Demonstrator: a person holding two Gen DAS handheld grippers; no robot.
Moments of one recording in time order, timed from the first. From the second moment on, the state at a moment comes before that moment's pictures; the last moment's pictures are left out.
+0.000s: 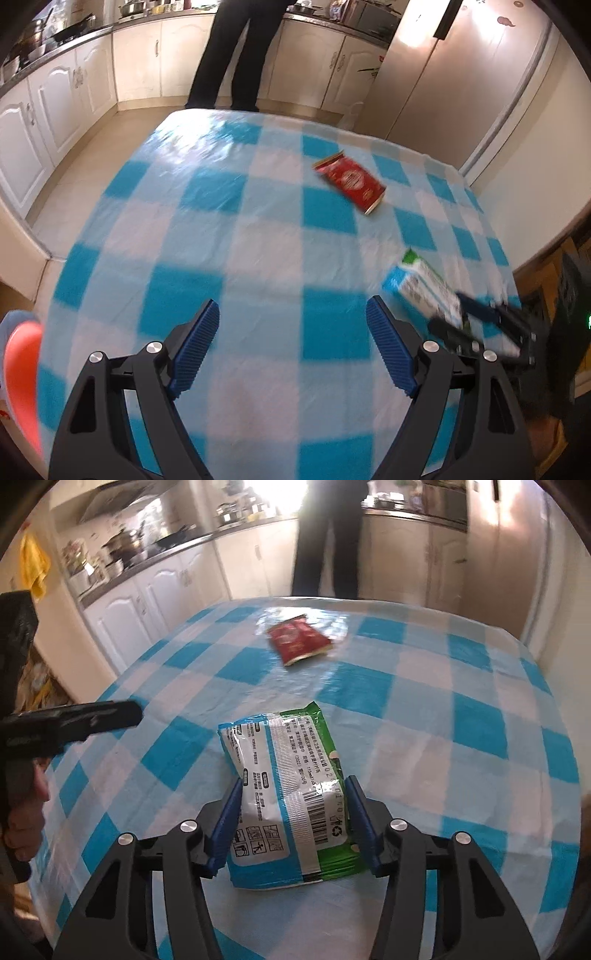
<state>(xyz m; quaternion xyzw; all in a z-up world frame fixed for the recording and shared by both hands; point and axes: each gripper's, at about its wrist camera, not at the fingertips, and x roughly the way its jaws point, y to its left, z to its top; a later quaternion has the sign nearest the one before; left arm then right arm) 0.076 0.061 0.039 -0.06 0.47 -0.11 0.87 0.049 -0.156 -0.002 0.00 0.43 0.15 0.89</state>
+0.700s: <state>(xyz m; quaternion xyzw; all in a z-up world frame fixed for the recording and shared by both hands) 0.226 -0.048 0.026 -0.06 0.49 0.04 0.87 0.043 -0.201 -0.002 0.10 0.42 0.12 0.90</state>
